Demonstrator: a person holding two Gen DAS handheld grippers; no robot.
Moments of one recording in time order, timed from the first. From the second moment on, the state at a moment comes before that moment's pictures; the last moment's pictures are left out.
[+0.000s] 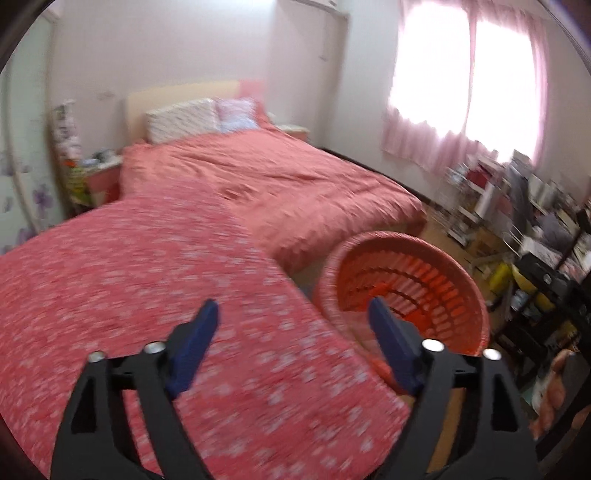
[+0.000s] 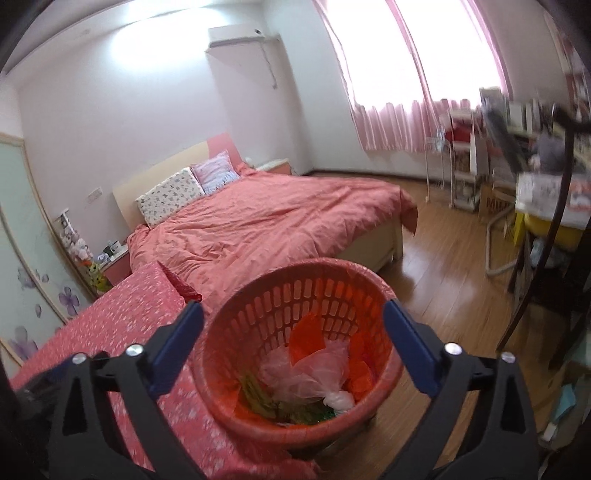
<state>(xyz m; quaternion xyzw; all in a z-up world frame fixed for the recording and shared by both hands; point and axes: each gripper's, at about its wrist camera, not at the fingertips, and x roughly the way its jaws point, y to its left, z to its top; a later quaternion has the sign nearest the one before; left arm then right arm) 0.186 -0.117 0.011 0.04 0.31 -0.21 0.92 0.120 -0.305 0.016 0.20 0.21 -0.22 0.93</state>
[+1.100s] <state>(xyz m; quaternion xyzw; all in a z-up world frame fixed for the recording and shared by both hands) 0.005 0.011 0.013 0.00 0.26 0.02 0.97 -0.022 -0.136 0.024 0.04 0.22 -0.24 0.94</state>
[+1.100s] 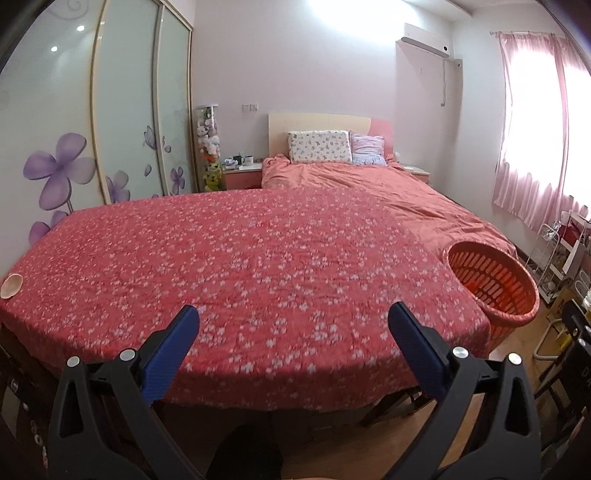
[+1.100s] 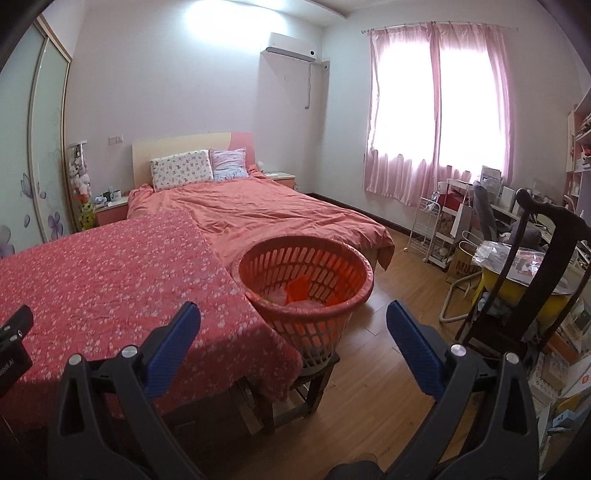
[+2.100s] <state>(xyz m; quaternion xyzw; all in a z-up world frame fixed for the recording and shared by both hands) -0.010 0.003 0.001 -0.01 0.28 0.02 0.96 -0.022 -0.133 0.013 0.03 0.24 -0.25 0.94</state>
